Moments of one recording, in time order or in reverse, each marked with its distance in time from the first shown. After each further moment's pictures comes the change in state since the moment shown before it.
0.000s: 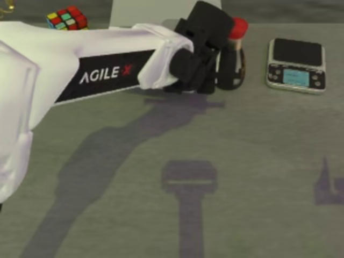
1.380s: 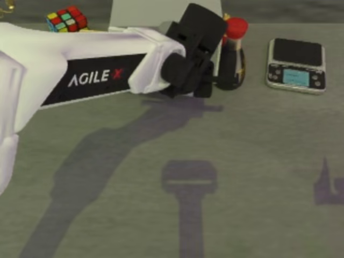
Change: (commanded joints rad) left arm 0.015 -0.049 -0.077 0.047 0.033 0.058; right arm 0.000 0.000 0.000 0.000 0.000 0.000
